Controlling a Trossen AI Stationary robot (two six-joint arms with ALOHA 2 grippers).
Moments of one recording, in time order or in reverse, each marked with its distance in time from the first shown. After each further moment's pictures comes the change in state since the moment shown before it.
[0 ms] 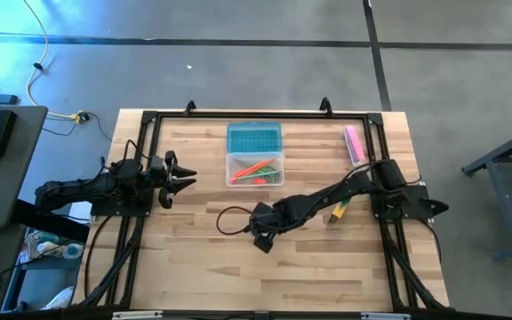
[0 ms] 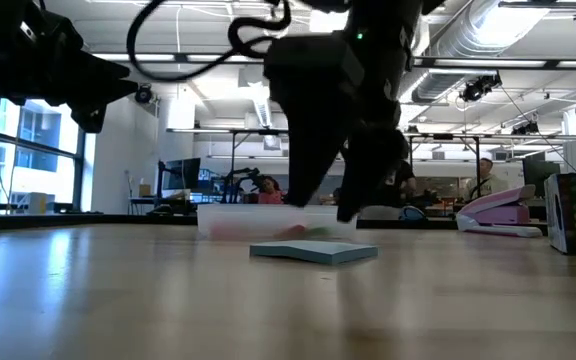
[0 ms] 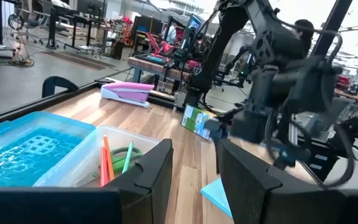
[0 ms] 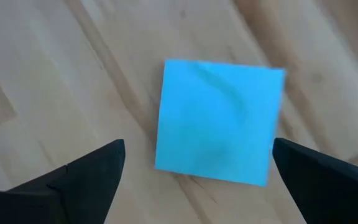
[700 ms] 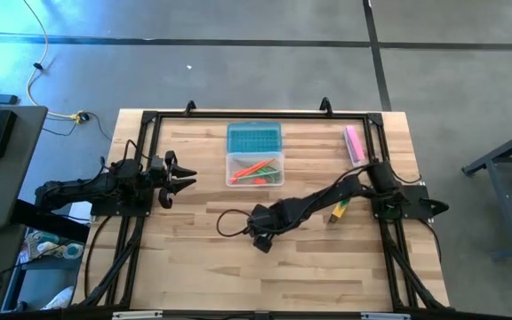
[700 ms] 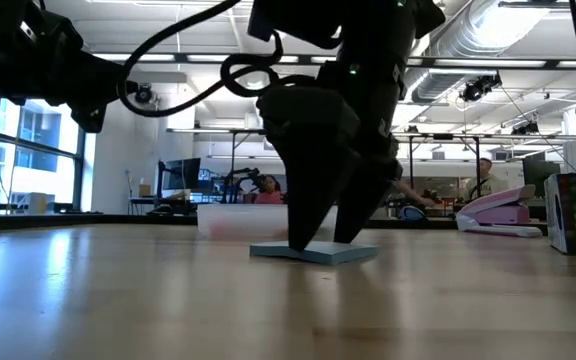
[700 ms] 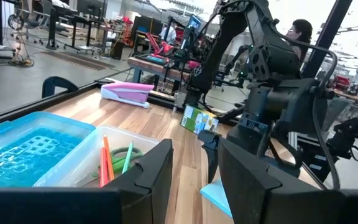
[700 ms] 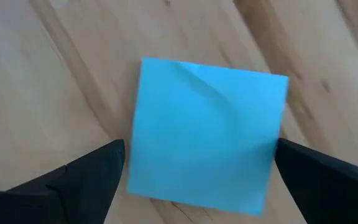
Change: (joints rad) left arm 0.000 0.000 0.000 0.000 0.000 0.000; right arm -0.003 0.070 0.003 0.021 0.029 -0.048
